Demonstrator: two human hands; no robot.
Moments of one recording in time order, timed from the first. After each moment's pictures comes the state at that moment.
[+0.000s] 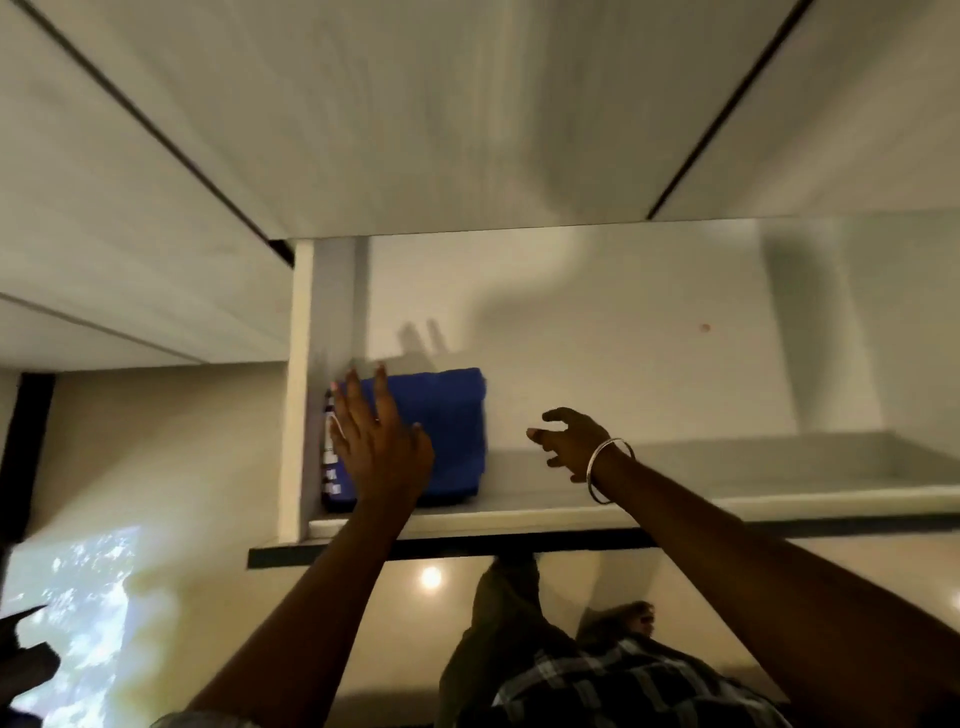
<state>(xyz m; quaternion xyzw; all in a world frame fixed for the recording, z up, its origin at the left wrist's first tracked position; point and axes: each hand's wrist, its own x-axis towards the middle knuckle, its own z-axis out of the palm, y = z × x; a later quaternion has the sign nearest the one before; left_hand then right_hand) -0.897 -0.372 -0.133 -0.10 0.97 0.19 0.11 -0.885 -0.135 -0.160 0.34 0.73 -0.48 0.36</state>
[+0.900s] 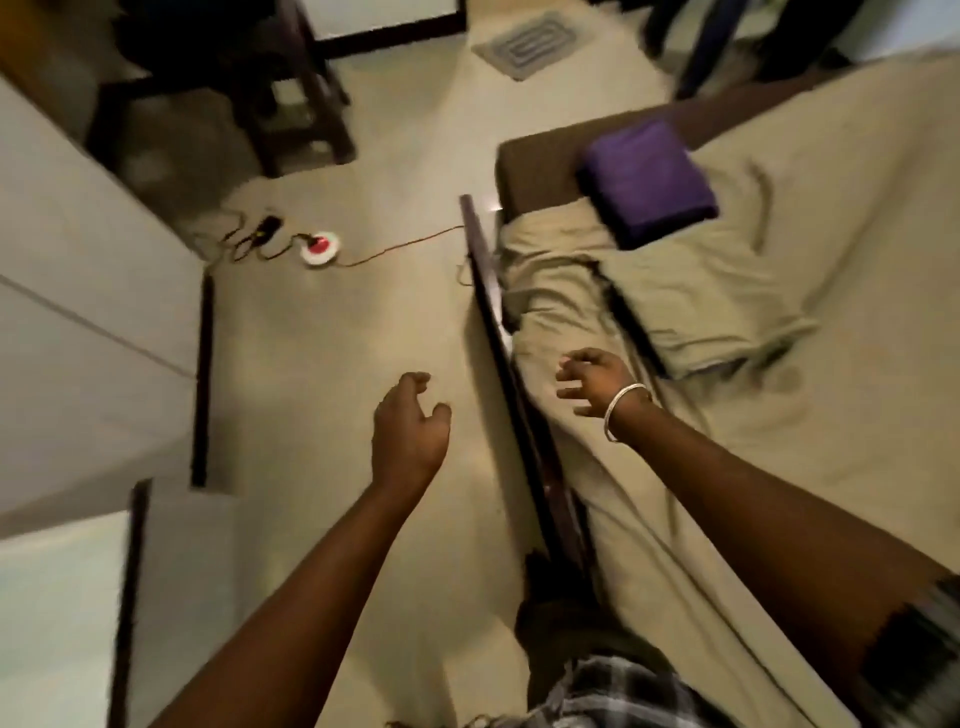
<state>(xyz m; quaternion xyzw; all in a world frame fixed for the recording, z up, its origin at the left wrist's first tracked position) -0.367 0.251 -0.020 0.64 0.66 0.19 0.33 -0.131 0.239 -0.058 0.73 0.18 -0.54 -0.38</state>
